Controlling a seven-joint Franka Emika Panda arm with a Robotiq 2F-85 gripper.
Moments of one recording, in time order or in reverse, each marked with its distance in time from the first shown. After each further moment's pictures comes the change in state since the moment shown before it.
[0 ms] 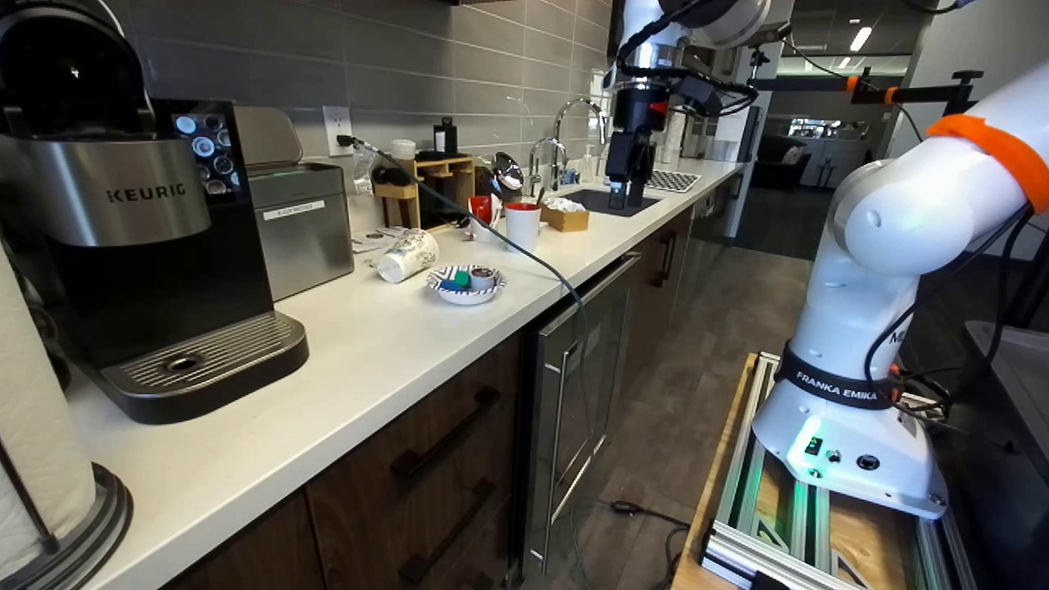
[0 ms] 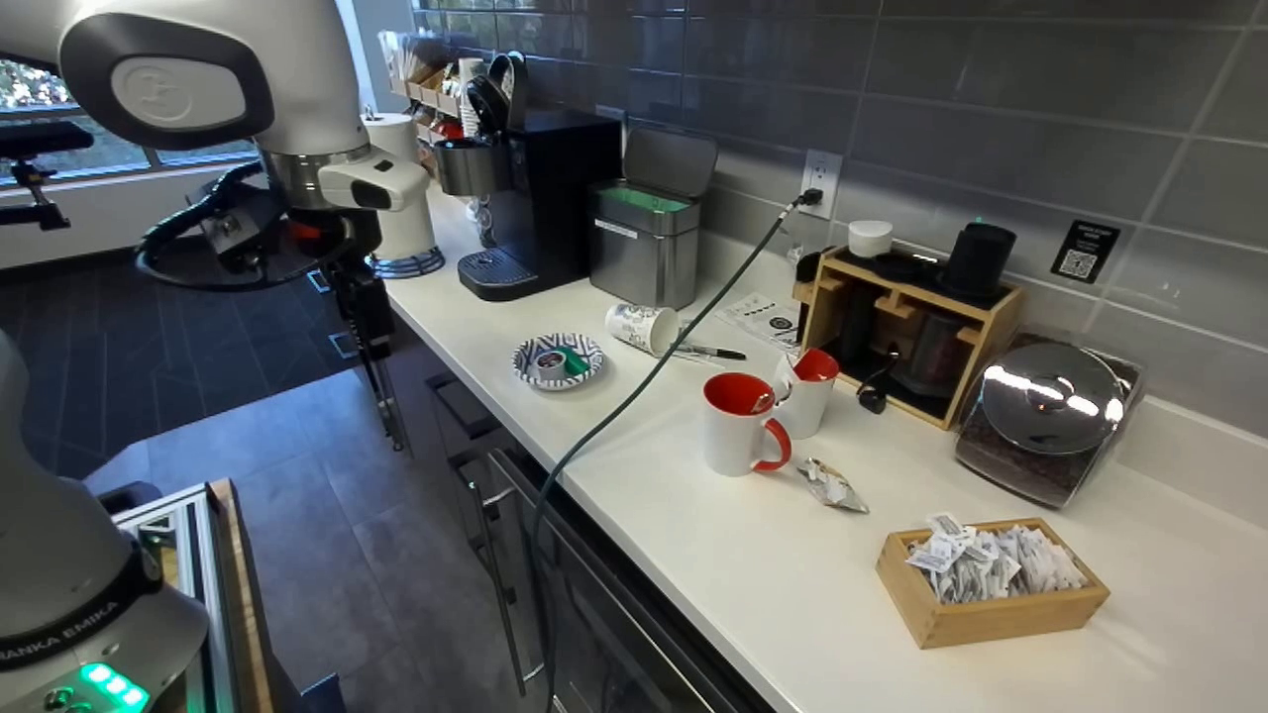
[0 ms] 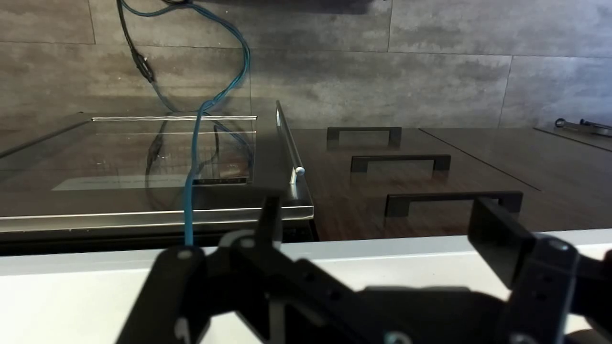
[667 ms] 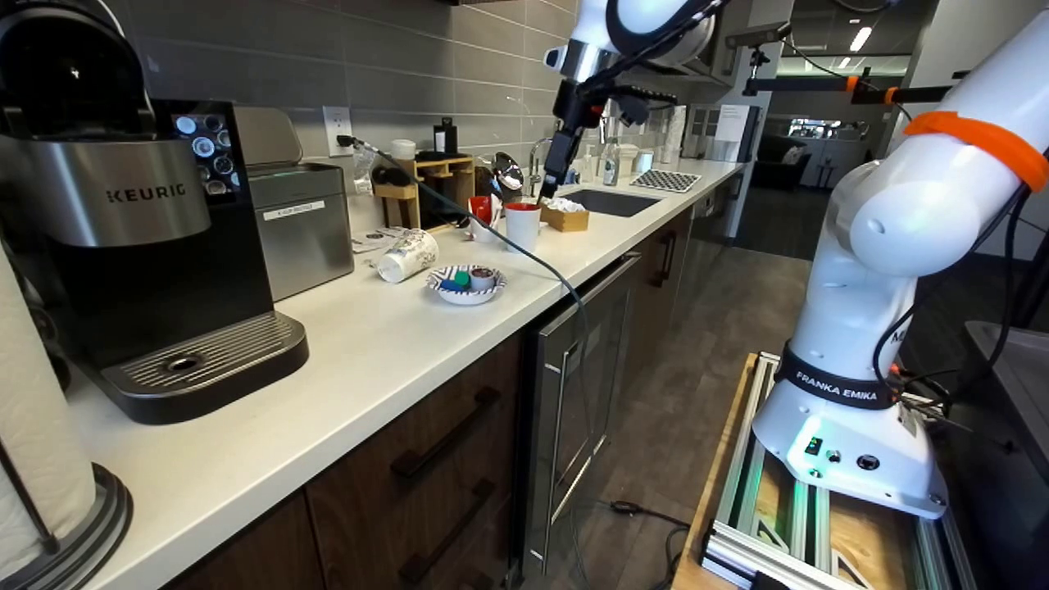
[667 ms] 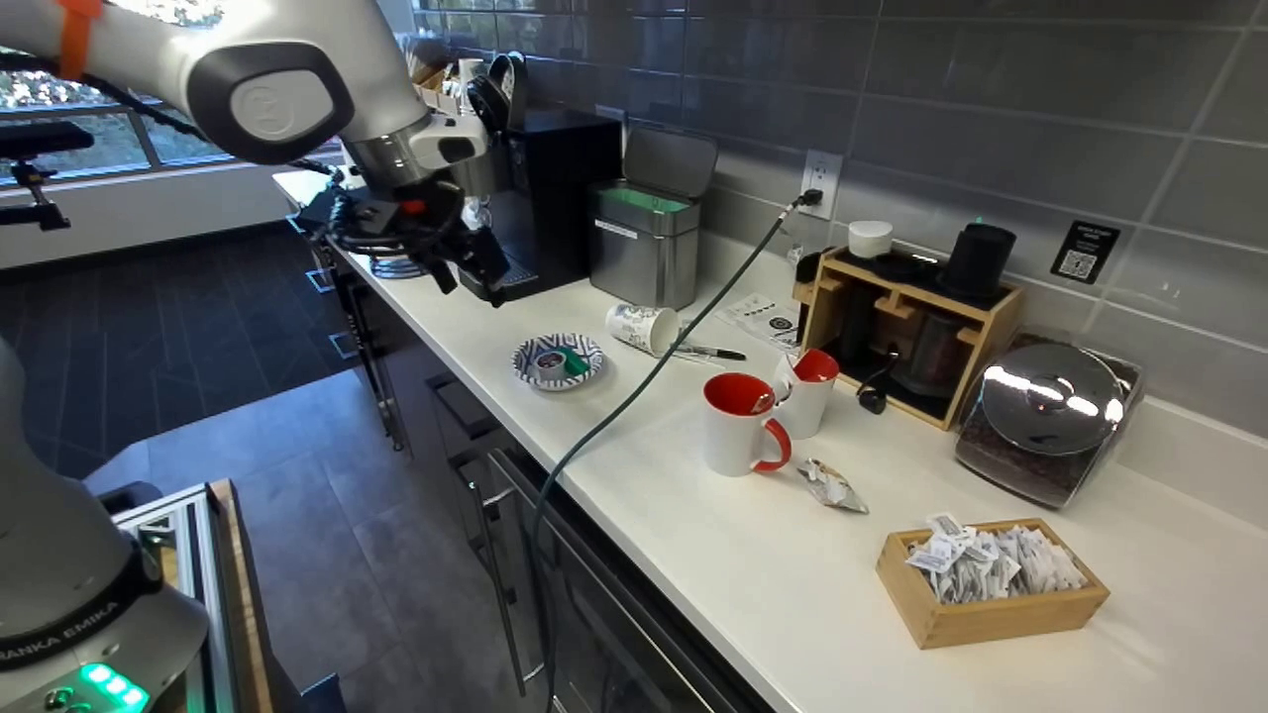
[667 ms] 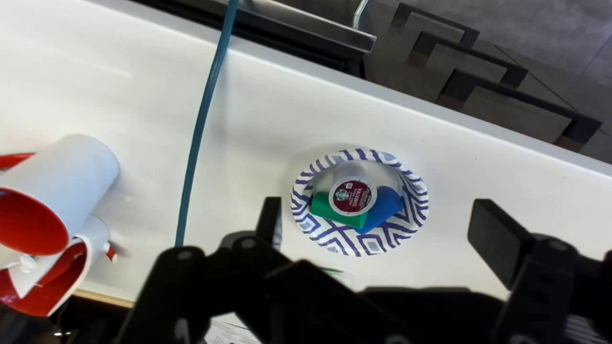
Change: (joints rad) arm 0.044 0.236 0.028 0.095 -0.097 0.441 -0.205
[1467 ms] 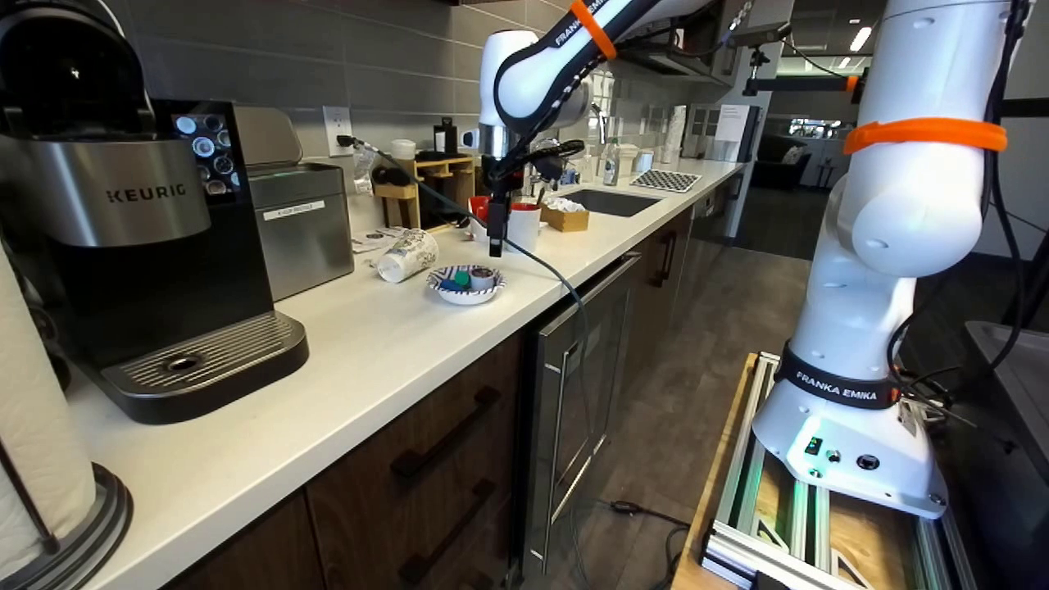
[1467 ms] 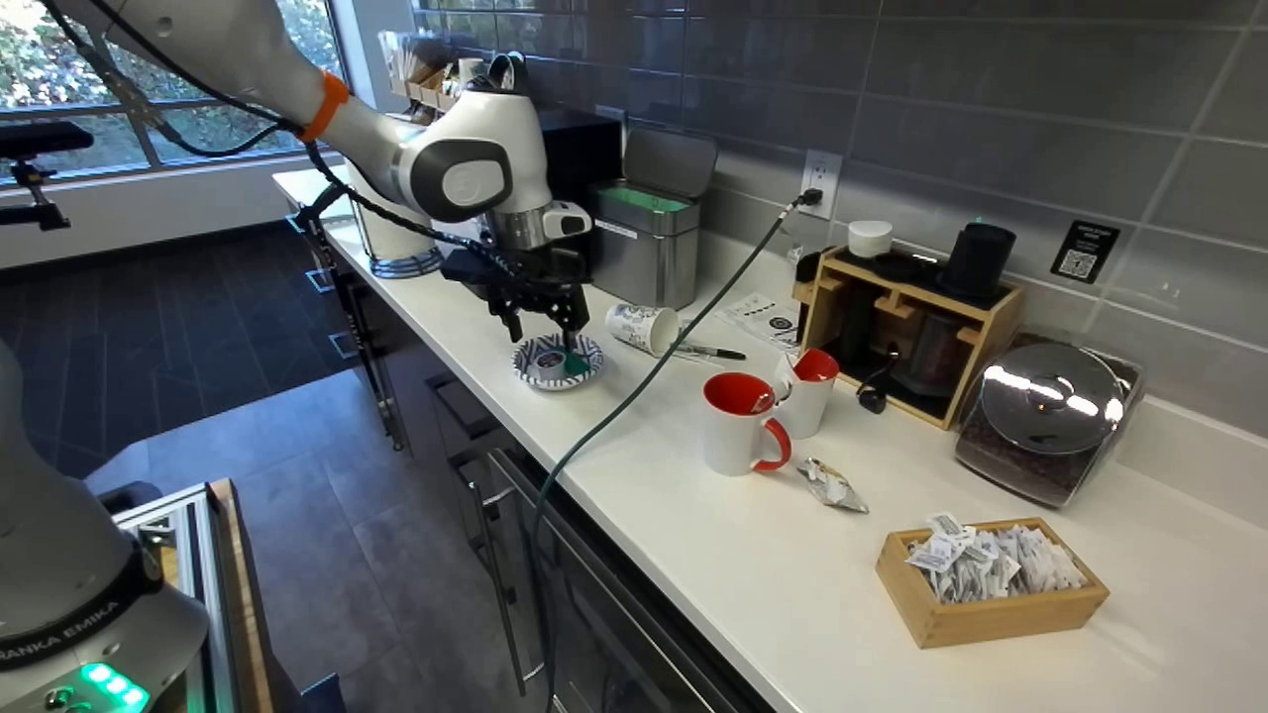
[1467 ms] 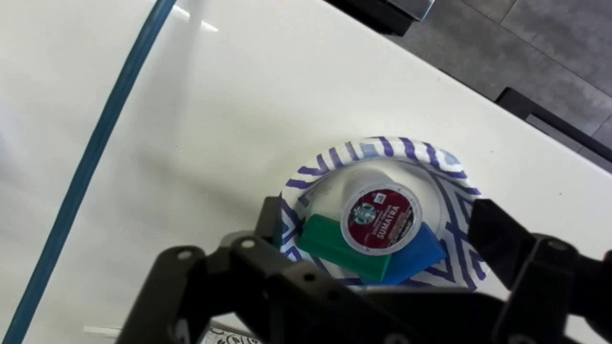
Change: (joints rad) arm 0.017 0.569 0.024 0.338 -0.024 0.016 -0.116
